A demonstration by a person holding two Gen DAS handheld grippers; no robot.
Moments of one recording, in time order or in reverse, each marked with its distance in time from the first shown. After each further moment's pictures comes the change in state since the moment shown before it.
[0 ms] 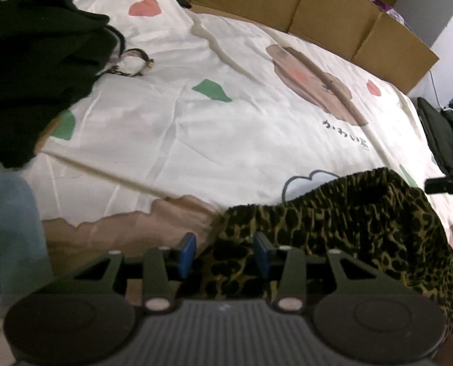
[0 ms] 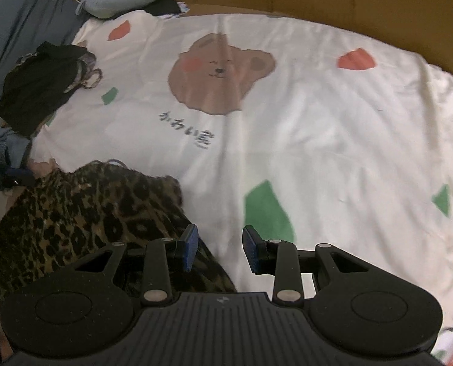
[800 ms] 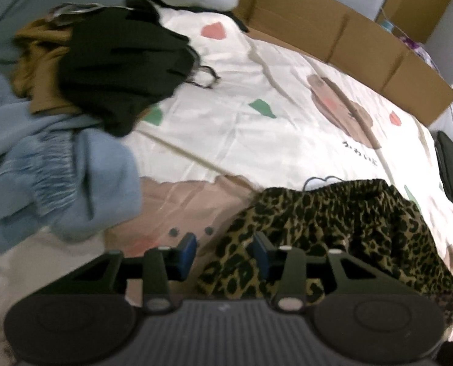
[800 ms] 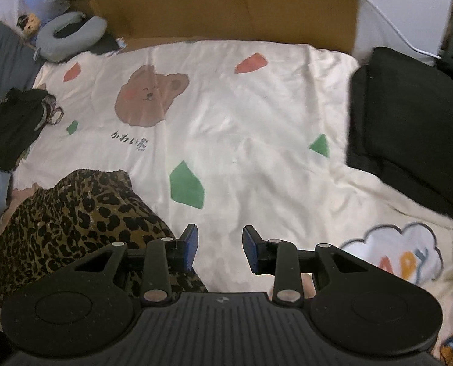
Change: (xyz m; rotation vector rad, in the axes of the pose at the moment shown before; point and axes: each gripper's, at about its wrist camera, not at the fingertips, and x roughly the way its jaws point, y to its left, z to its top) left arm -0.100 0.011 -0.030 -0.131 -0.045 0.128; right arm -0.113 -0.043 -0.057 0.156 -0.065 -0.173
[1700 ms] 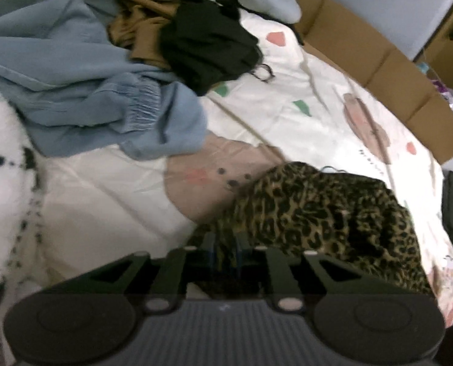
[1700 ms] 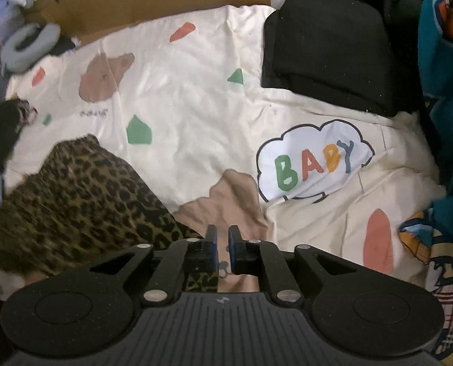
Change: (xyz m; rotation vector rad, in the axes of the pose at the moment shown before) left arm -0.102 0.030 -0.065 -0.270 0.003 0.094; right arm -0.091 -0.060 -0.076 0.205 0.093 -0.085
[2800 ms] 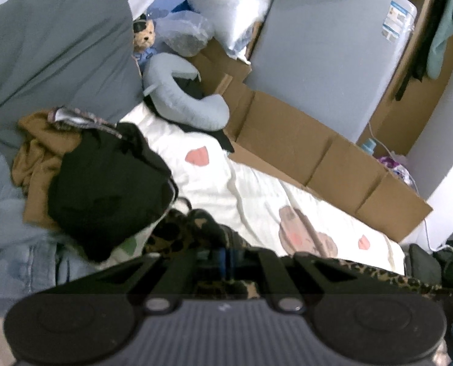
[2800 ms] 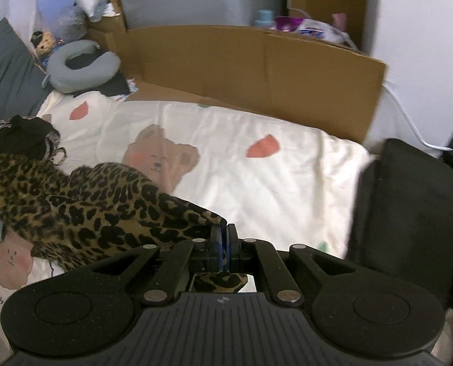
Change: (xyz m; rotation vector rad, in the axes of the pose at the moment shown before) left arm 0.018 -0.093 0.127 0.099 -0.365 -0.194; right arm 0.036 0.115 0.143 -0.293 -0.266 0.040
